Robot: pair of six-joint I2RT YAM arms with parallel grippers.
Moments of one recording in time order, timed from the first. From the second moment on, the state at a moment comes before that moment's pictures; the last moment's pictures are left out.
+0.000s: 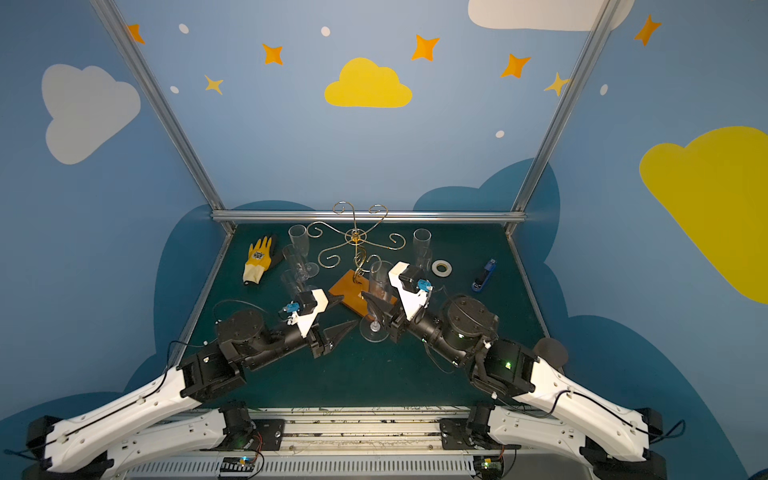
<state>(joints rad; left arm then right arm) -1.02 0.80 0.84 -0.09 -0.02 0.05 1.16 0.82 1.04 -0.18 0.24 -0.02</state>
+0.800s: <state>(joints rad) -1.02 0.63 0.79 -0.14 -0.17 -0.10 0.80 0.67 0.45 0.18 0.18 -0.03</state>
